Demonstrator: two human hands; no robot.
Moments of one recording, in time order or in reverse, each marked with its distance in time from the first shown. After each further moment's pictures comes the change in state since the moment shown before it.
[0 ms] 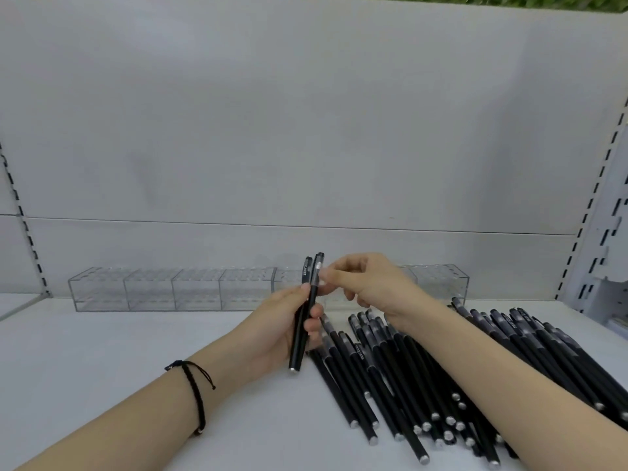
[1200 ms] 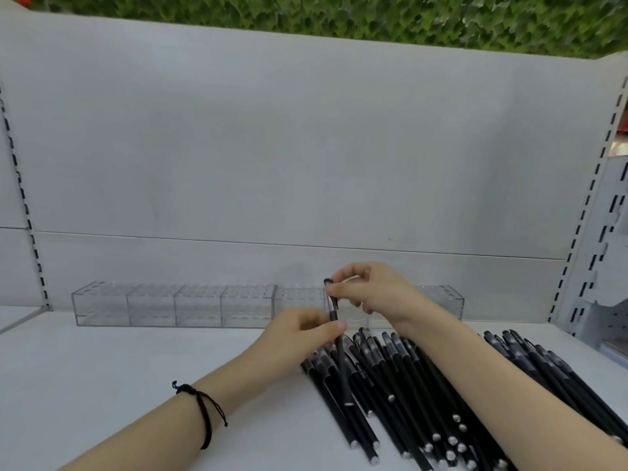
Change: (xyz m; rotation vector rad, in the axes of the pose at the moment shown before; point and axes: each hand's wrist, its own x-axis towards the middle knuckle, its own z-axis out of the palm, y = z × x) left_hand 0.000 -0.001 -0.003 0.808 0.007 0.273; right_hand 0.010 -0.007 -0.012 -0.095 0.000 0.039
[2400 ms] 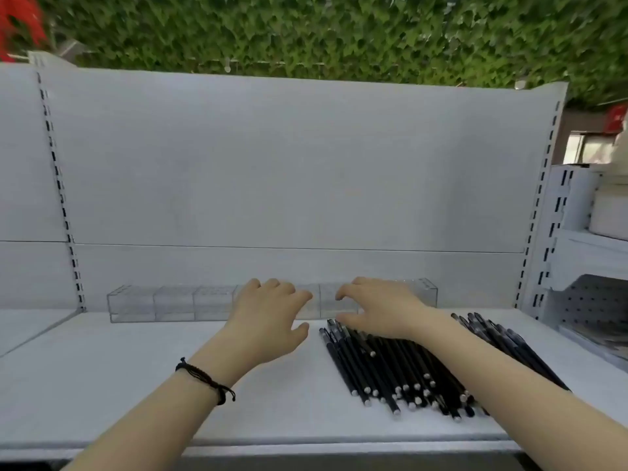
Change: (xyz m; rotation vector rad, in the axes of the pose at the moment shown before) left_hand -0.030 0.028 -0.028 1.442 0.133 0.280; right_hand -0.050 -0.008 -0.010 -1.105 -0.098 -0.172
